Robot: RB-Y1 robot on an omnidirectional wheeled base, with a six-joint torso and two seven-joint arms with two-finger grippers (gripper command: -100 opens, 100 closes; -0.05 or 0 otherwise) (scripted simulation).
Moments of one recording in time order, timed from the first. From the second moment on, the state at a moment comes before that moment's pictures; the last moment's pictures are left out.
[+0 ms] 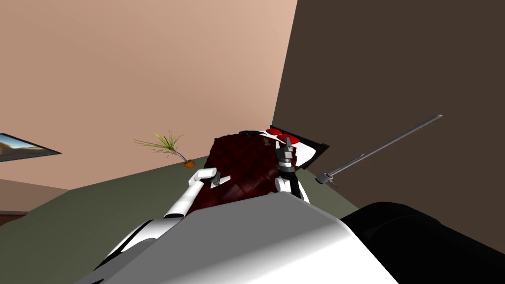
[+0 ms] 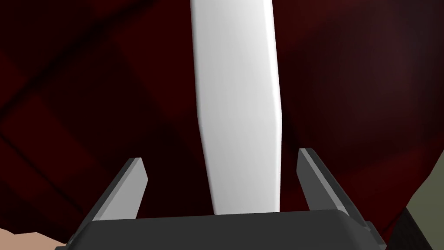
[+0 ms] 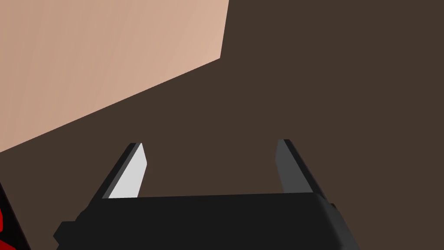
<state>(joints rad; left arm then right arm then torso) -0.25 0.42 -0.11 -1.21 0.42 1.24 0.26 0.48 0.04 0.06 -2.27 0.05 -0.51 -0.14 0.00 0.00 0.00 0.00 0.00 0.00</state>
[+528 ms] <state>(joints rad) -0.27 0.41 -0.12 -1.12 0.44 1.35 0.27 0.48 0.04 0.06 -2.27 0.05 -0.51 -0.14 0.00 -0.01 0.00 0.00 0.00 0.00</state>
